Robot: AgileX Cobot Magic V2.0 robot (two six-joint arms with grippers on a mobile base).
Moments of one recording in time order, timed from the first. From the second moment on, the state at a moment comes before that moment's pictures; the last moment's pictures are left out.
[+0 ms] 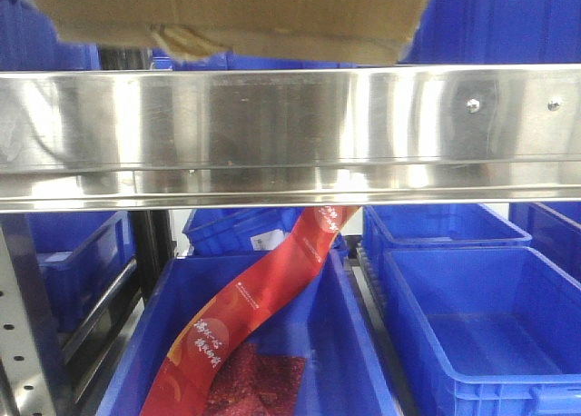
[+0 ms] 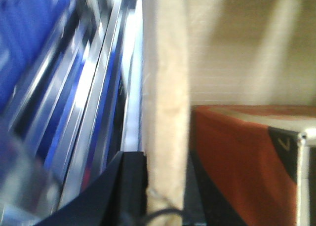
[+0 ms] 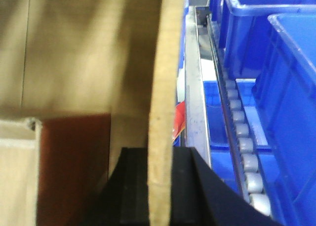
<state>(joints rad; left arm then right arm) -0.40 1.57 -1.86 0.47 1.01 -0.52 0.42 1.57 -1.72 -0.45 0.79 0.60</state>
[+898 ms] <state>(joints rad) -0.40 1.62 -1.95 0.45 1.02 -0.52 0.43 1.61 -1.83 -0.43 0.90 0.60</state>
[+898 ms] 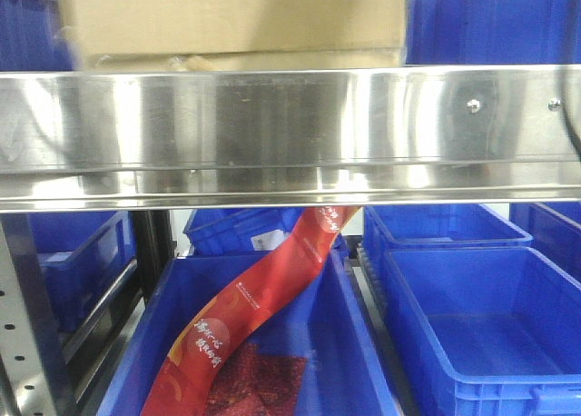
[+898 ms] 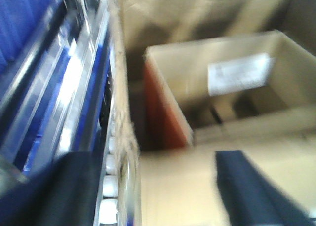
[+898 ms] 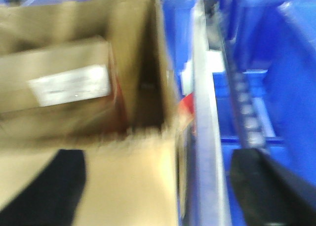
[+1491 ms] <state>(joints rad) -0.40 1.36 -1.56 0.10 0.69 -0.21 0.43 1.37 -1.46 -0.40 0.62 0.48</state>
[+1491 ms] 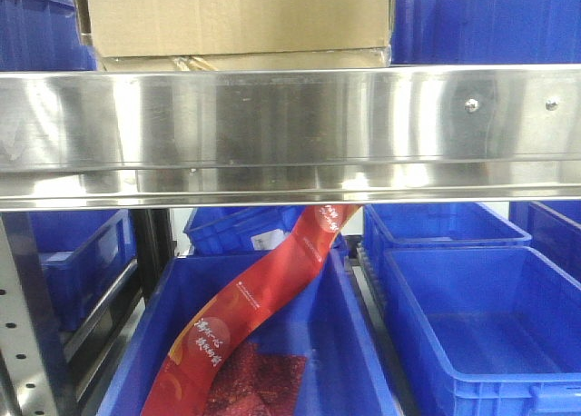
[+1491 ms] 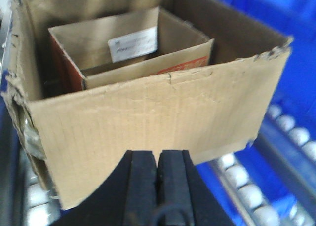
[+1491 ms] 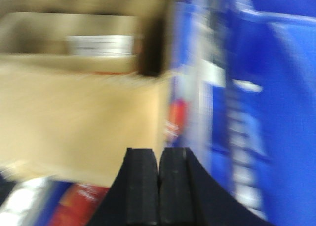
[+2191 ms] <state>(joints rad) -0.24 0.59 -0.69 0.09 0.33 -0.29 0.33 0.76 -0.72 -0.42 0.24 0.57</state>
